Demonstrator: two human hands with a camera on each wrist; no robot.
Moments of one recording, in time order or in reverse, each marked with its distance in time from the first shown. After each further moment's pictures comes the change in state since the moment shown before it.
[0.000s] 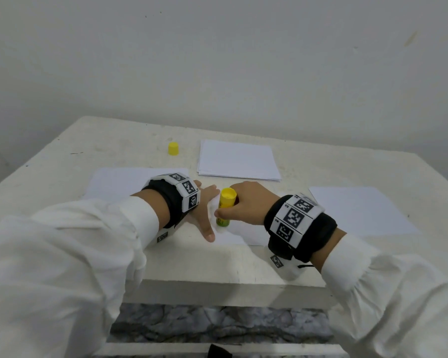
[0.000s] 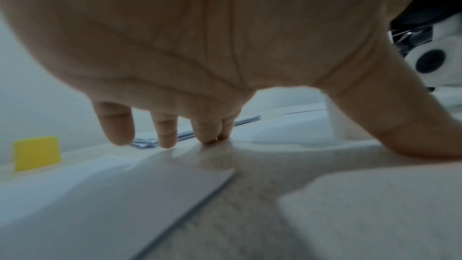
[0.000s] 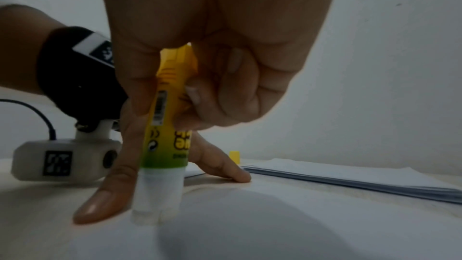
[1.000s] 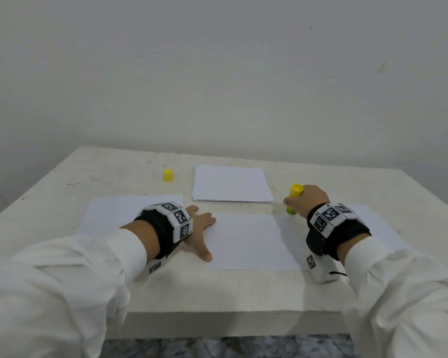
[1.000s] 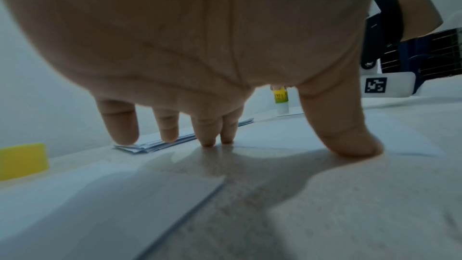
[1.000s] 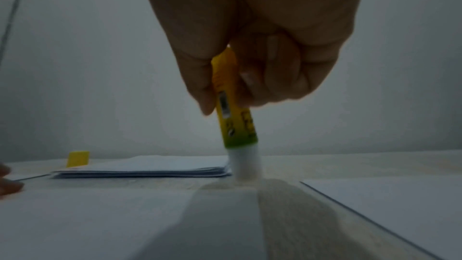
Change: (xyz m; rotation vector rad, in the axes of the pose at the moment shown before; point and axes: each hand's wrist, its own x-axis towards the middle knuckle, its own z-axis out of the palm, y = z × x) left_hand -0.015 0.005 -0.007 0.040 -0.008 0.055; right_hand 0.007 0.109 -0.064 -0.046 0.389 0.623
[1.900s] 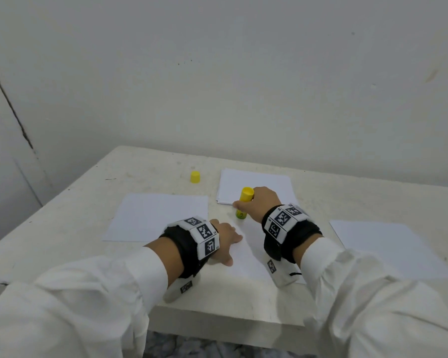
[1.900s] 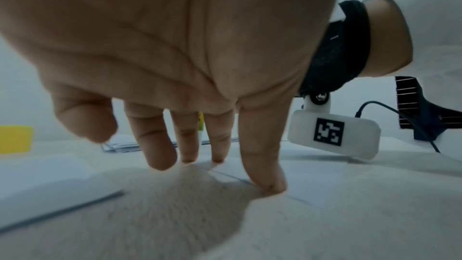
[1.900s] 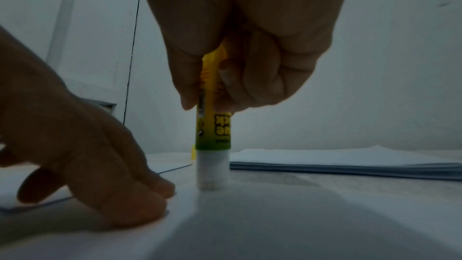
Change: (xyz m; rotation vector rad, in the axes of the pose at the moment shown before) left_hand -0.006 0.018 0.014 0.064 0.036 0.022; right_hand -0.020 -0.111 0.063 0.117 -0.206 -0.361
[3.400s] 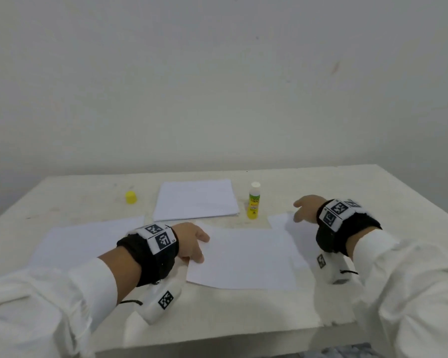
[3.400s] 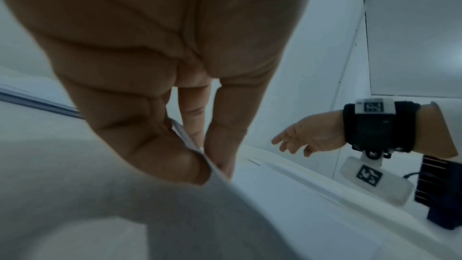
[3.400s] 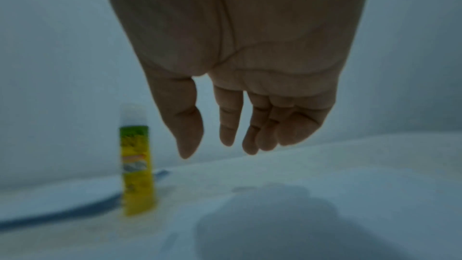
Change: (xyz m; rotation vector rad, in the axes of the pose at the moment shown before) left_hand 0.045 0.052 -0.041 -0.871 -0.003 -0.123; right_hand -0.022 0.206 -0.140 -0.405 -0.245 0.335
